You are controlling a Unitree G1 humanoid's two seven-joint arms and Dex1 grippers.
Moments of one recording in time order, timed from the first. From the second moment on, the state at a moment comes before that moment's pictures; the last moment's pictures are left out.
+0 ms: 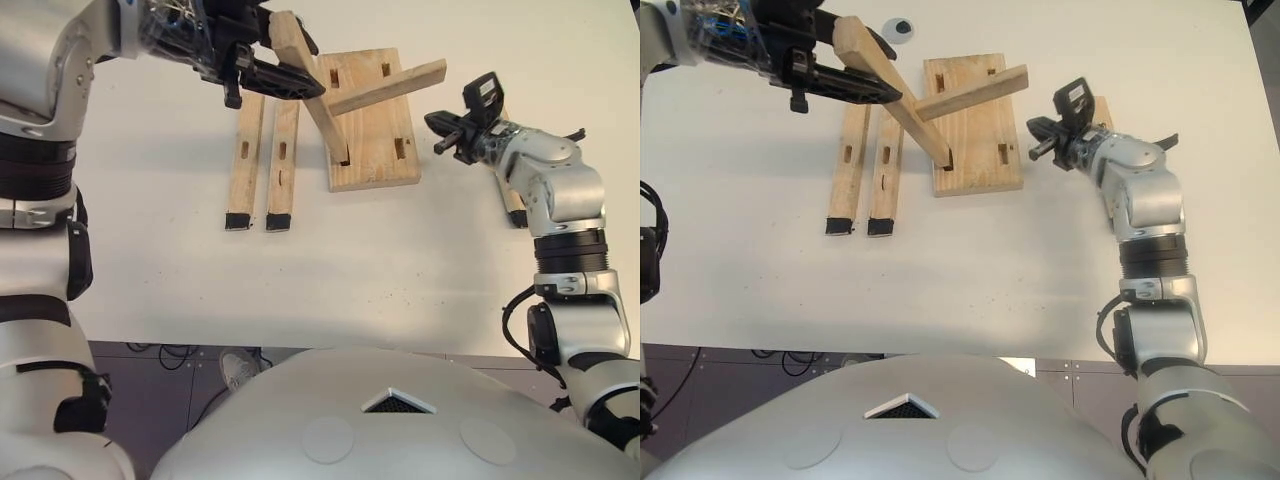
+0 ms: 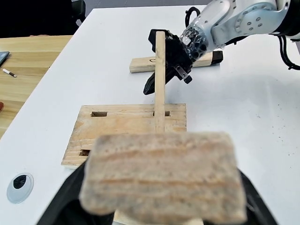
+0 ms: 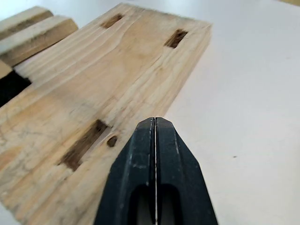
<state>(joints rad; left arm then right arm) -0.90 0.79 -0.39 -0.09 -0.39 0.83 -1.19 -0.35 -0.44 0.13 0.19 0.20 0.58 0.62</state>
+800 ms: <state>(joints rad) -0.80 0.78 -0.33 -0.08 -0.31 0.73 -1.21 -0.27 -0.48 0.24 0.04 0.15 0.66 0.75</state>
